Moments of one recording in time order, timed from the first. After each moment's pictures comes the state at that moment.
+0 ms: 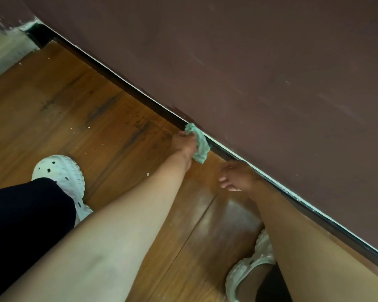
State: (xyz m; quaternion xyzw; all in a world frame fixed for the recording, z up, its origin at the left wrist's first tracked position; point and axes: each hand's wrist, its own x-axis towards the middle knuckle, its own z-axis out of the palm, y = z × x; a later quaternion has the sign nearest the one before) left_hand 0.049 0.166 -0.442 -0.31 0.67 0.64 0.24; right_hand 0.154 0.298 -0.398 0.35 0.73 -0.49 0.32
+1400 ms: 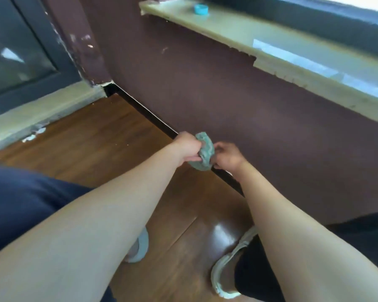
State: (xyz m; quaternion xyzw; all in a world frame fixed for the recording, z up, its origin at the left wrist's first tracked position) left_hand 0.149 0.124 -0.212 -0.15 0.74 0.60 0.25; right_hand 0.186 0.261 -0.234 0.16 0.80 -0.56 0.15
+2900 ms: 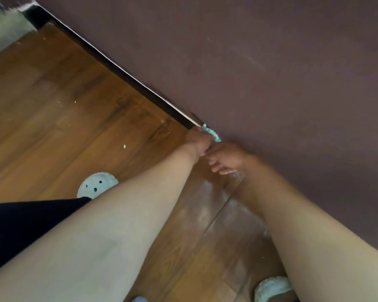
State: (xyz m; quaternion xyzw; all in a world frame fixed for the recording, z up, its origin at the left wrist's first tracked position) left_hand 0.149 0.269 -0.403 -0.23 0.76 0.53 0.30; right_hand 0.202 0.364 -0.369 0.23 0.76 -0.46 0.39
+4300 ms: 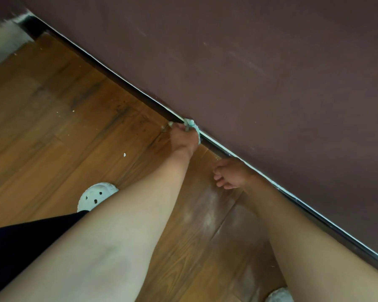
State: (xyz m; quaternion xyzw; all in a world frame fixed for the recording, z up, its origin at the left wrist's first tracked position) left_hand 0.120 0.249 -0.429 -0.27 0.77 0.57 0.15; right_hand 0.221 0.373 -0.414 0.28 0.73 -0.49 0.37
